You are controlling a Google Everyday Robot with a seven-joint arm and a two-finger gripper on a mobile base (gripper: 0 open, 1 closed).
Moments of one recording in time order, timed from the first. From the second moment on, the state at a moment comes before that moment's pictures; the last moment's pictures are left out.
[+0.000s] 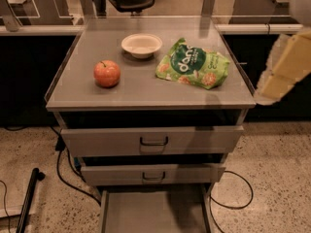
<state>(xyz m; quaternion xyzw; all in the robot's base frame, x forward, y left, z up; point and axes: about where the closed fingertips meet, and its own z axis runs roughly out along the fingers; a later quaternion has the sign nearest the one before) 0.434 -0.172 1.062 -0.61 0.73 -0.11 0.27</state>
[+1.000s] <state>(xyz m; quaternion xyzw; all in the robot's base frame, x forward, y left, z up) 0.511 -0.158 1.022 -0.59 0.73 -0.08 0.32</state>
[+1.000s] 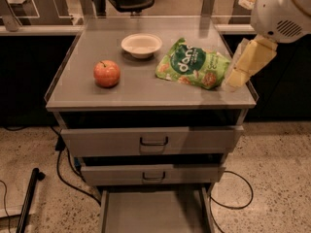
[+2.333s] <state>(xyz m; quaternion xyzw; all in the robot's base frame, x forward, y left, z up) 0.631 -0.144 0.918 -0.60 0.75 -0.04 0.26</state>
